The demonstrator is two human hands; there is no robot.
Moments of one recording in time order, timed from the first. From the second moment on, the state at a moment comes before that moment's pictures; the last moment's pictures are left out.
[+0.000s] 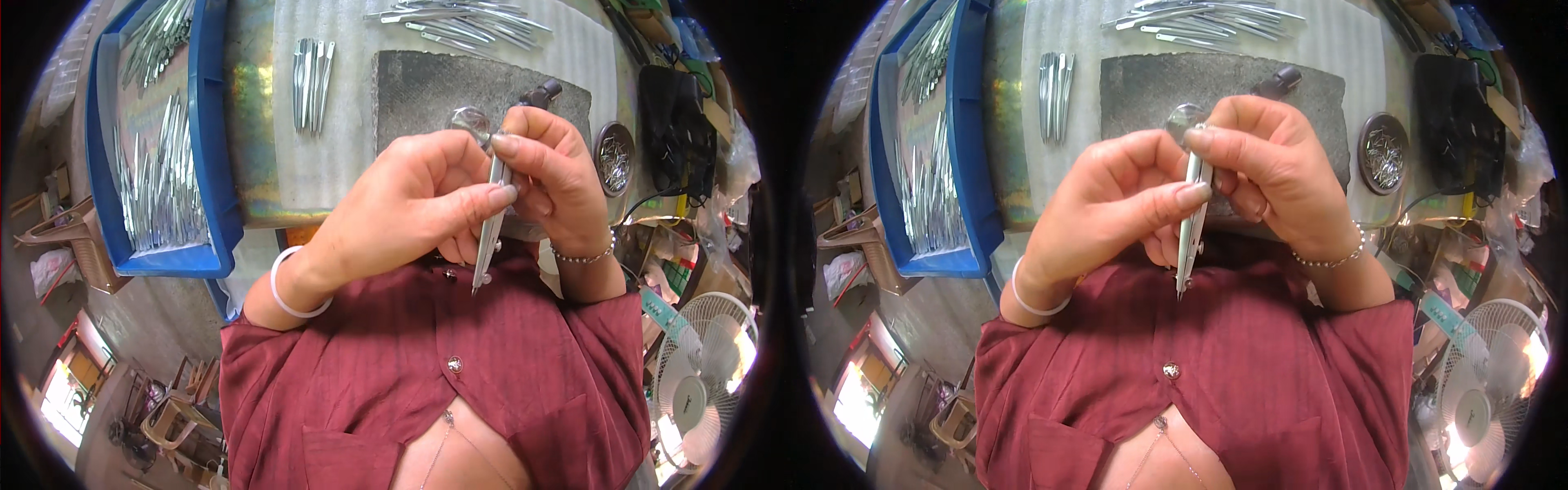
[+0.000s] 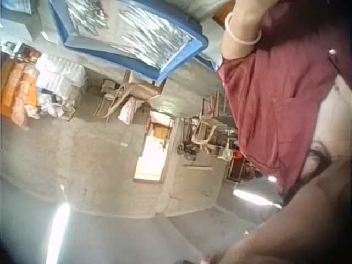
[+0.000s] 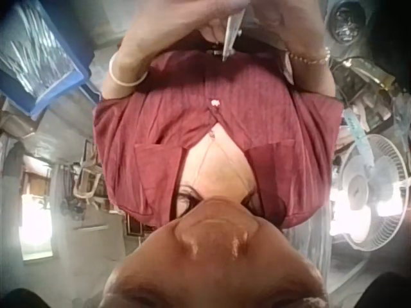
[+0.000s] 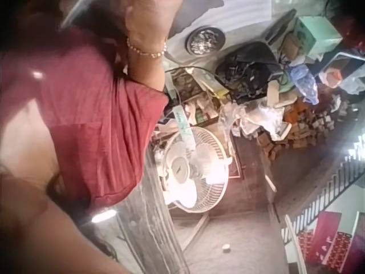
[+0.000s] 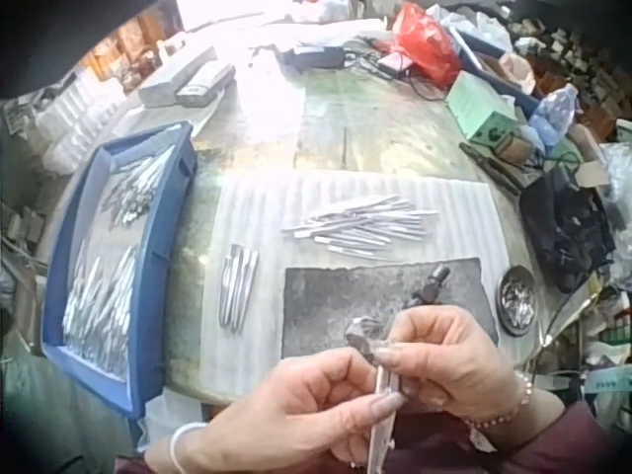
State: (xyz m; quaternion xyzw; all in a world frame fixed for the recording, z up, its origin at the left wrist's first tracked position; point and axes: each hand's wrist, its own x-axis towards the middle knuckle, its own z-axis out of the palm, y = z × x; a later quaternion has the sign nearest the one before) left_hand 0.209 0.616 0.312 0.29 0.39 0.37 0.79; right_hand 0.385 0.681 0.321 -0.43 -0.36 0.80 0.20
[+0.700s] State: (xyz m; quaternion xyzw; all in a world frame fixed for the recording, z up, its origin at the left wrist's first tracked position) left_hand 0.212 0.627 0.315 0.26 0.39 0.34 0.81; right_hand 0.390 0.672 0.313 -0.44 -0.30 0.81 0.25
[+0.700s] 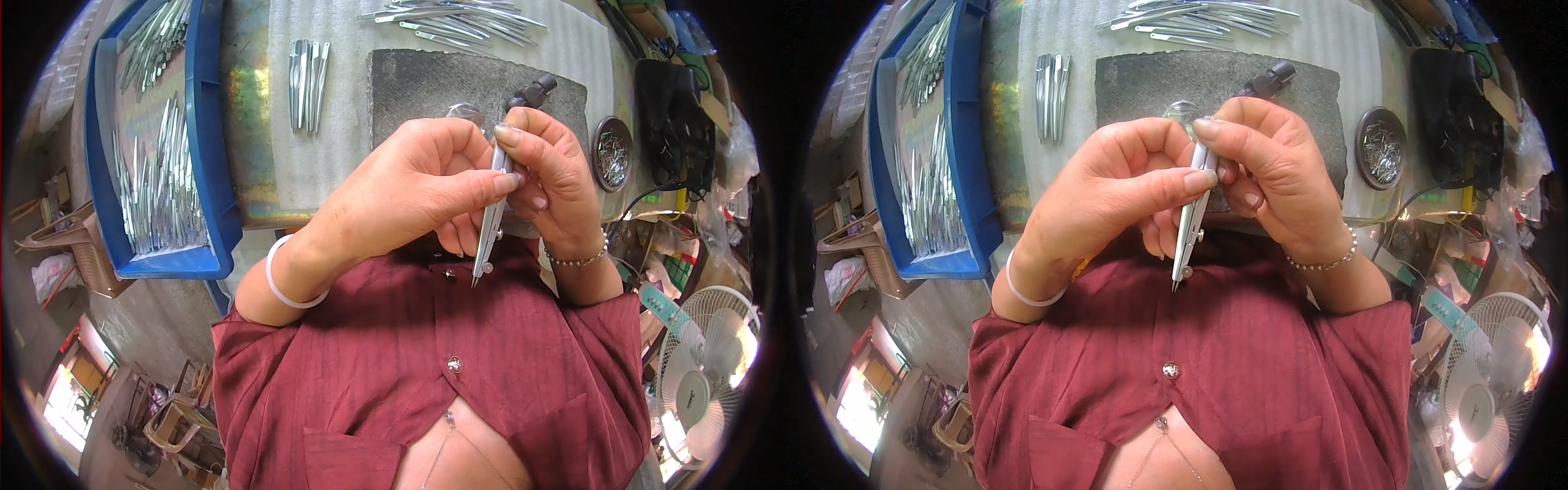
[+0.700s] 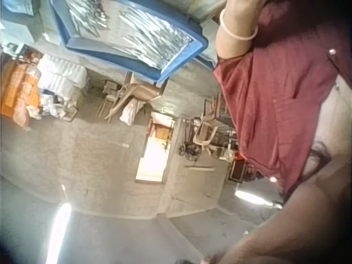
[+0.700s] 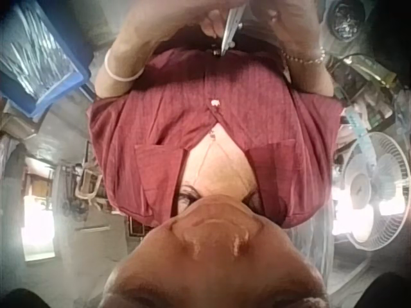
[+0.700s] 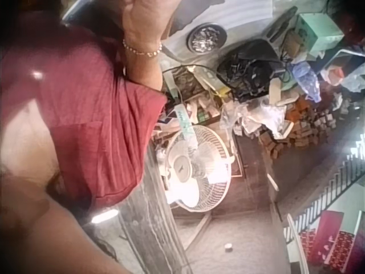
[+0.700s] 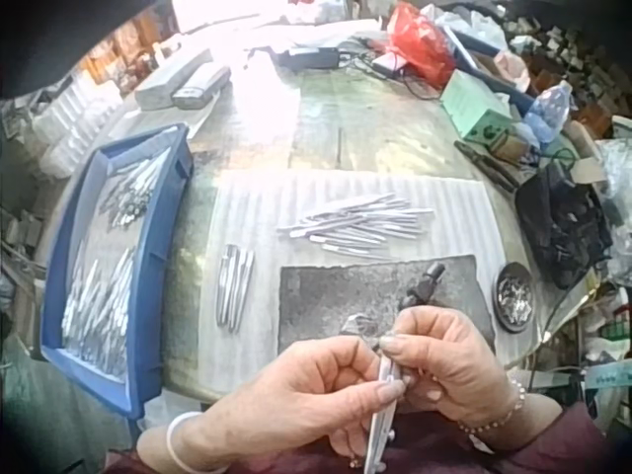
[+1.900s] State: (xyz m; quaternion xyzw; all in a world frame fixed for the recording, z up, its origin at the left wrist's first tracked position) left_hand 0.220 0.622 0.293 0.06 0.26 0.65 0.71; right_hand 0.423 0.676 0.326 -0.34 -0.67 0.53 0.39
